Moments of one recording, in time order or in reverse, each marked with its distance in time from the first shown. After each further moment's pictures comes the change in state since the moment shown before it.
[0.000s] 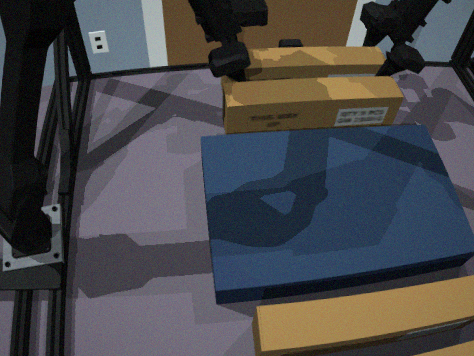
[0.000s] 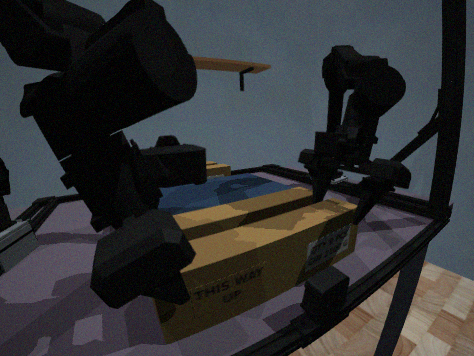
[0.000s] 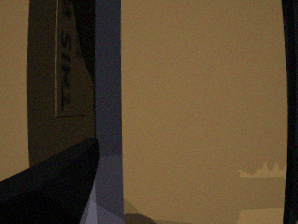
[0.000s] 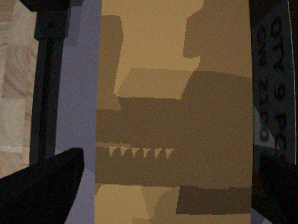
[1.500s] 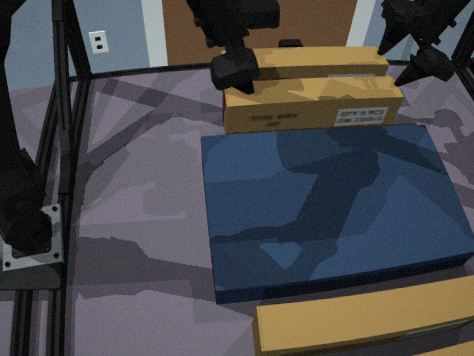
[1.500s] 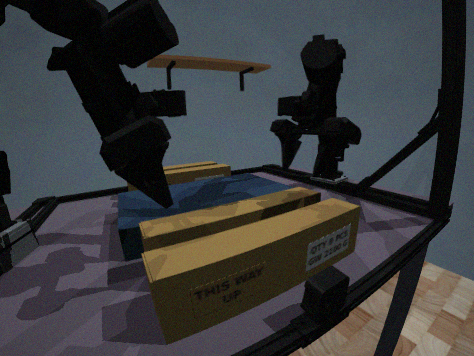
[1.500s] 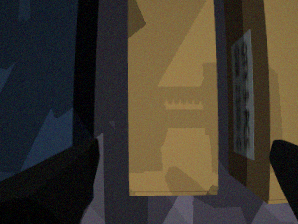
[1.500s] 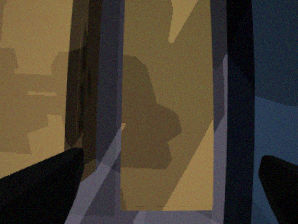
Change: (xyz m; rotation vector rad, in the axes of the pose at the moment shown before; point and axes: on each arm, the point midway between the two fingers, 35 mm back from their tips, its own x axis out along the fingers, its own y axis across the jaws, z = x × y) left arm -0.054 0.087 0.034 -0.015 -0.032 -0.026; right arm -0.053 -0.089 0.018 0.010 -0.016 0.006
